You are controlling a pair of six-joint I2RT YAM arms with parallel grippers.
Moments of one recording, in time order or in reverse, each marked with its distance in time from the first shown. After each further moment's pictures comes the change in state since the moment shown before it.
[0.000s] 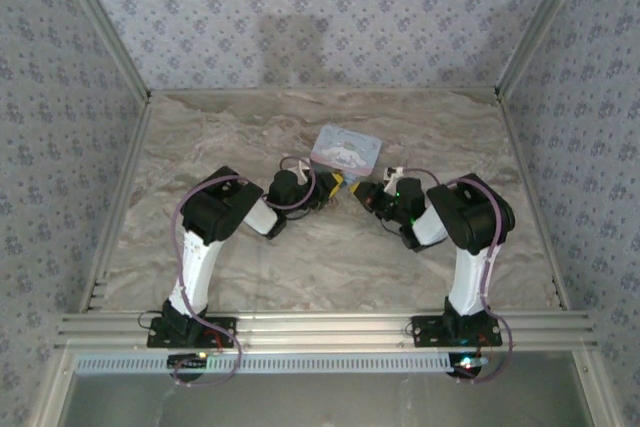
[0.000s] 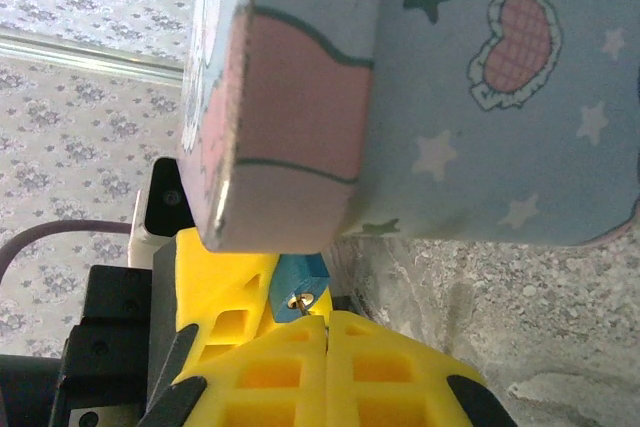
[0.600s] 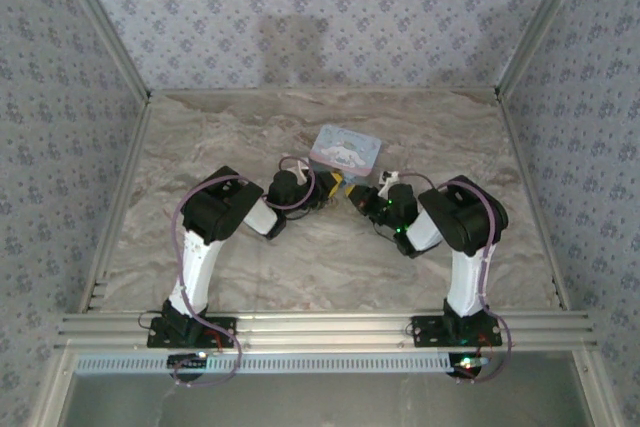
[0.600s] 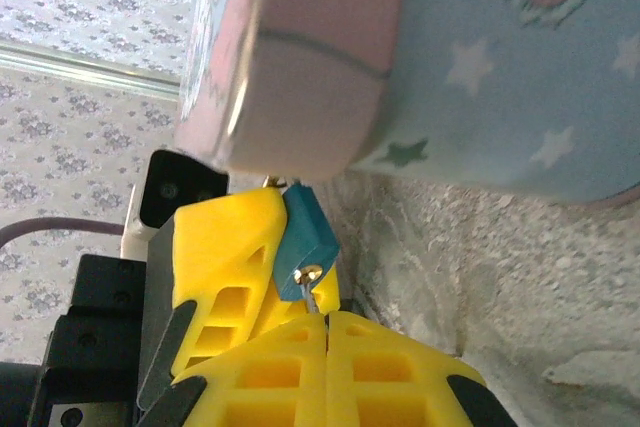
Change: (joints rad) left arm 0.002 0.008 -0.001 0.019 -0.011 -0.008; right arm 0.092 0.012 -0.020 0.050 0.141 0.018
